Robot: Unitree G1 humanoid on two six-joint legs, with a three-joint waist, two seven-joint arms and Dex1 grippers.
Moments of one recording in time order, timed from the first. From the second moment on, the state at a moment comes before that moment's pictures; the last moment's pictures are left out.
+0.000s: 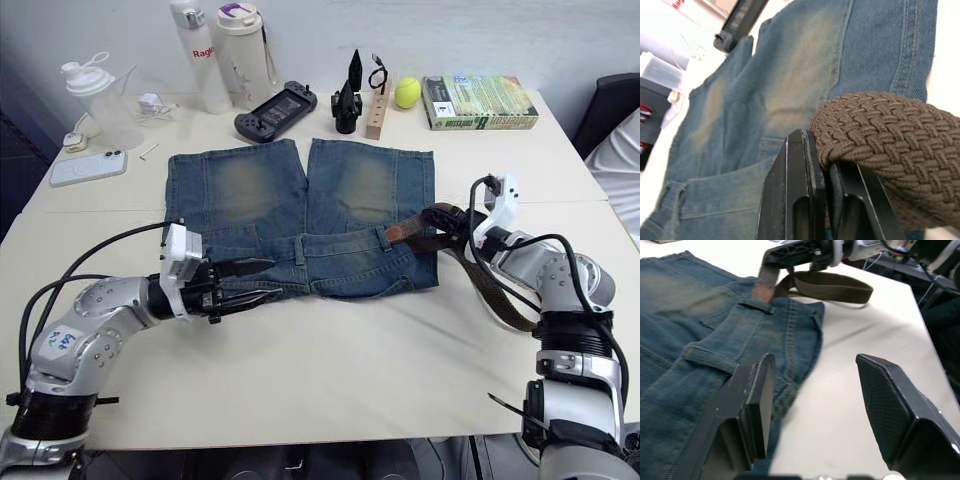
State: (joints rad) left arm -0.31 0.64 0.05 -0.26 -0.62 0.51 -0.91; right arm -0.69 -0.61 -0.24 0.36 1.03 0.94 0.33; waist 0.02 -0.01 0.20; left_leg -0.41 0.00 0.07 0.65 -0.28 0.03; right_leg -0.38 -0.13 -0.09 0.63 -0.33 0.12
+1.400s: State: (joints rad) left arm -0.82 0.36 -0.32 0.73 0.33 -0.75 -0.48; right arm -0.77 -0.21 -0.72 0.52 1.16 1.22 -0.05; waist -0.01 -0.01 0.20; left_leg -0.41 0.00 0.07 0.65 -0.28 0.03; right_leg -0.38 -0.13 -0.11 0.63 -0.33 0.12
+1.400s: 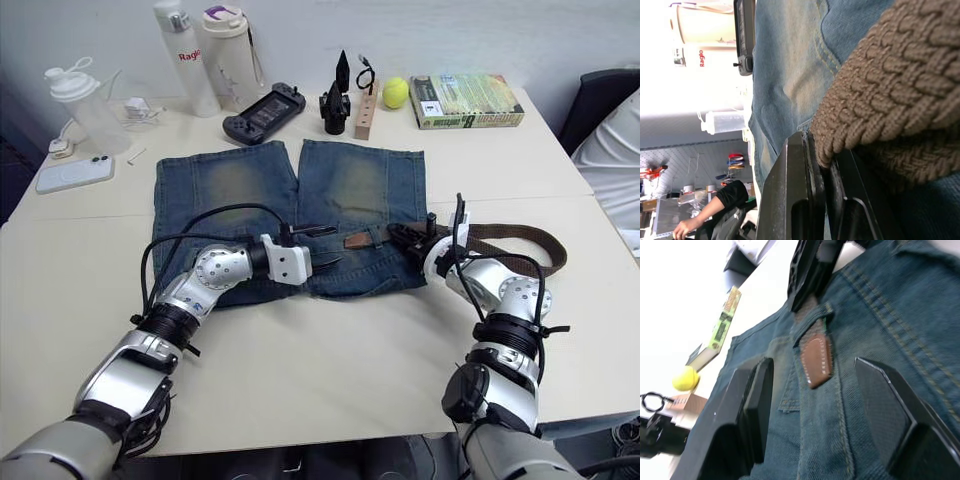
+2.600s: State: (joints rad) left arm -0.90 0.36 -0.45 0.75 0.57 -0.61 -0.32; right arm -0.65 -0.11 -0.71 0.39 1.43 1.24 -0.22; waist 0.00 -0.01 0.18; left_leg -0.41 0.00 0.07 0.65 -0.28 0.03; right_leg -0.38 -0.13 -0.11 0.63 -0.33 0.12
